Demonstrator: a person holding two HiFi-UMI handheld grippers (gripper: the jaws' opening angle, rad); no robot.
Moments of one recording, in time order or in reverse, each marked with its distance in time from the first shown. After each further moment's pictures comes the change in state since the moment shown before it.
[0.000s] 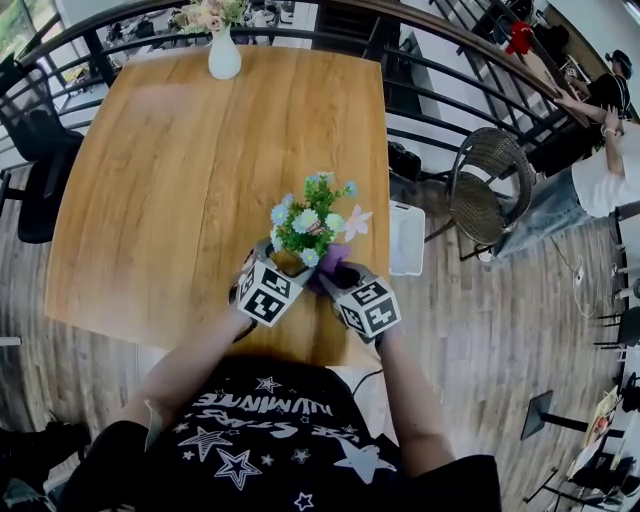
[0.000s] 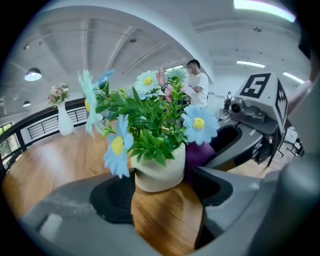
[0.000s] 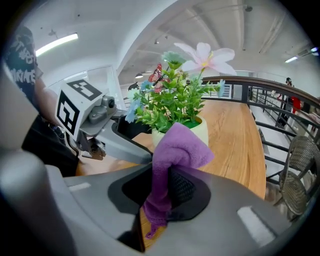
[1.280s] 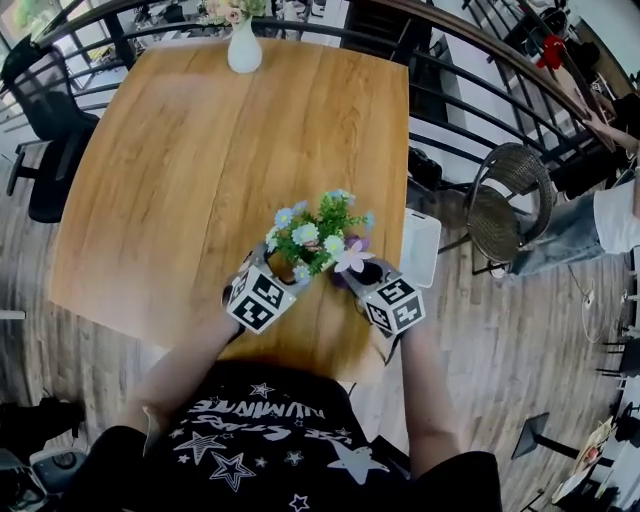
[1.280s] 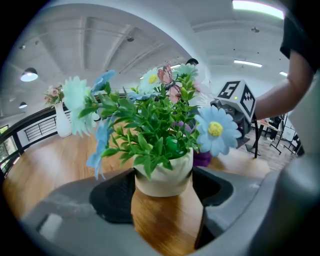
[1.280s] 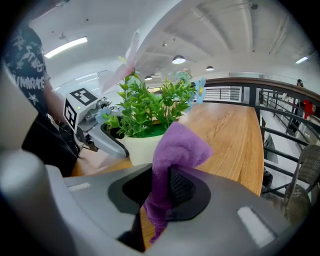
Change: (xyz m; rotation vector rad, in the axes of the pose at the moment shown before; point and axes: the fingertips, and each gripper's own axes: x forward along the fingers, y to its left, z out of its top) left arm -0.003 0.014 -0.004 0.020 0.006 -0.016; right arm 0.004 -0.050 0.012 -0.076 -0.031 0.098
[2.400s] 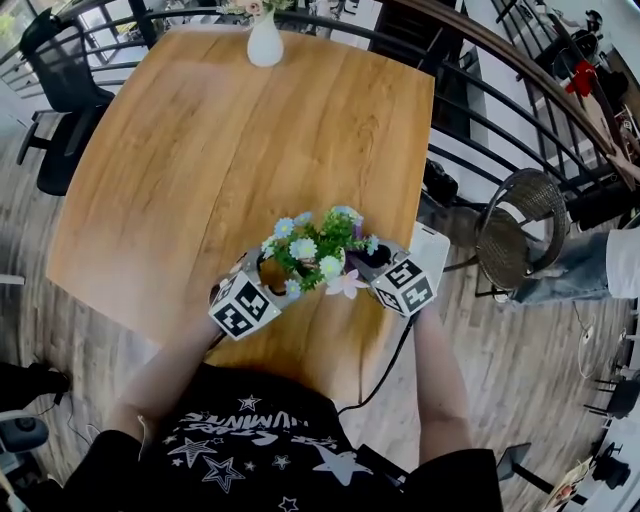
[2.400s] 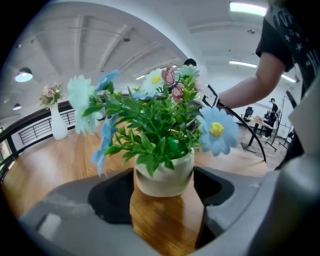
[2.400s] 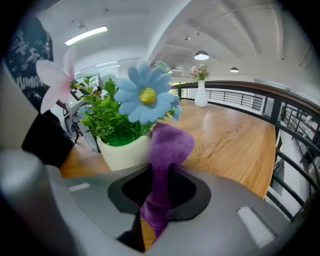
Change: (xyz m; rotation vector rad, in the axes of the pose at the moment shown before) left arm 0.003 0.004 0.002 0.036 -0.008 -0.042; right arm 0.027 -0.063 0.030 -0.226 0.077 0.123
